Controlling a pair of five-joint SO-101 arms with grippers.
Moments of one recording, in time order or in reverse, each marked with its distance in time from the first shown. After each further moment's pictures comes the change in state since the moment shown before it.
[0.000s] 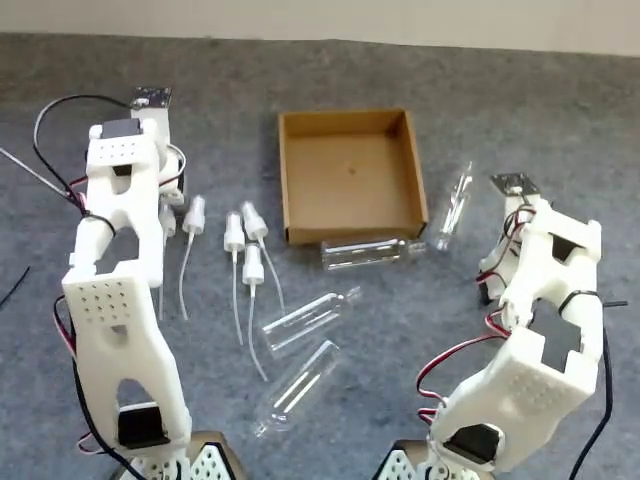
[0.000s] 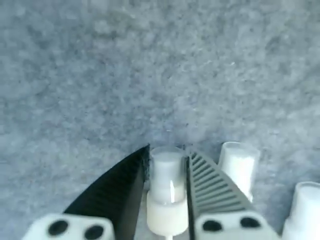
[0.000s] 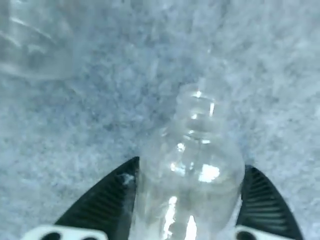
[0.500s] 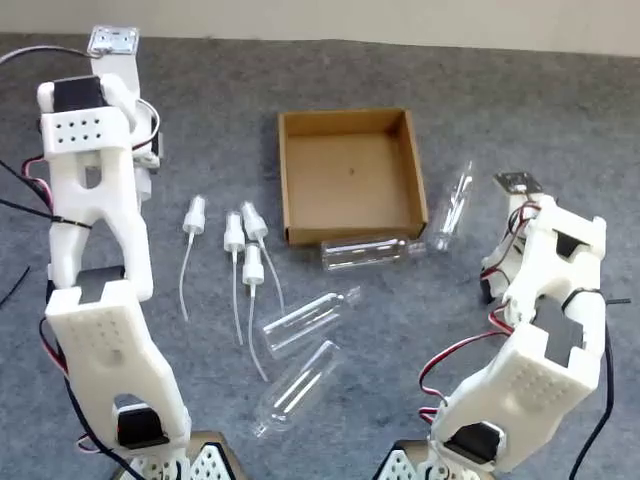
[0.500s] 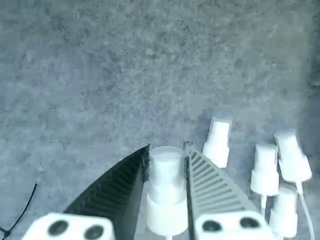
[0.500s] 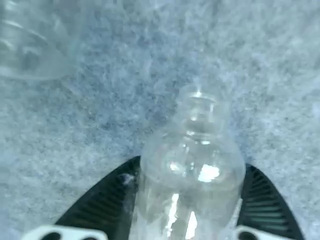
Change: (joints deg) left arm -0.4 -14.3 -11.9 16.9 -0.6; right arm 1.0 0.5 -3.4 3.3 0.0
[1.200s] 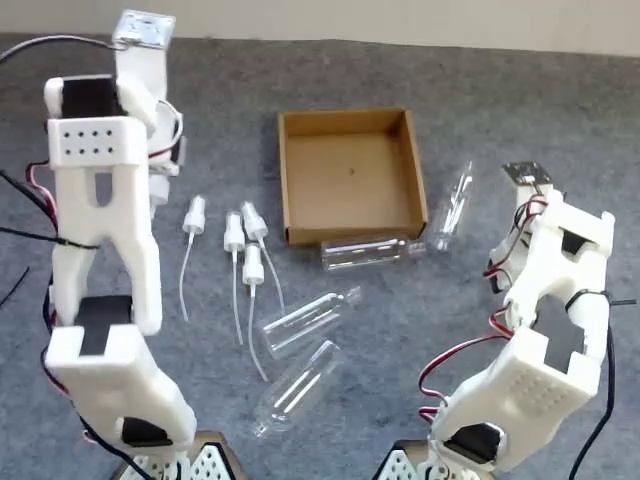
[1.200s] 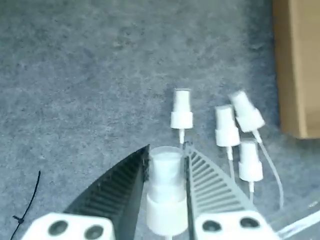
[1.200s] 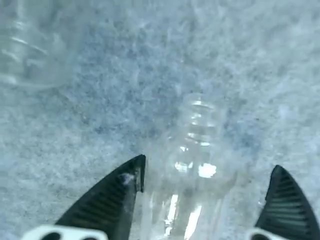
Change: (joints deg) left arm 7.5 -17.1 10.0 5.2 -2.4; right arm -0.3 -2.9 -1.4 0.3 0.0
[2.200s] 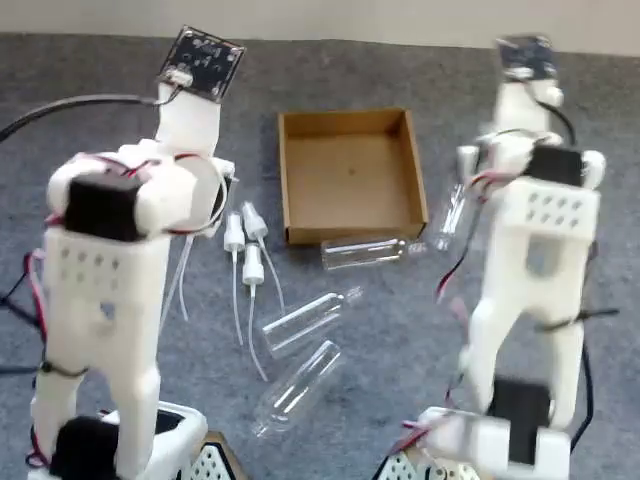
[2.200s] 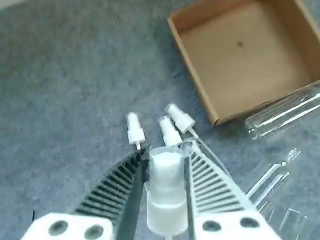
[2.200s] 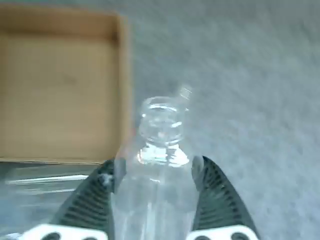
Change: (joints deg) left arm 14.2 -37.1 24.2 -6.7 -0.4; right arm -21.5 -28.3 -14.3 6.7 -22.3
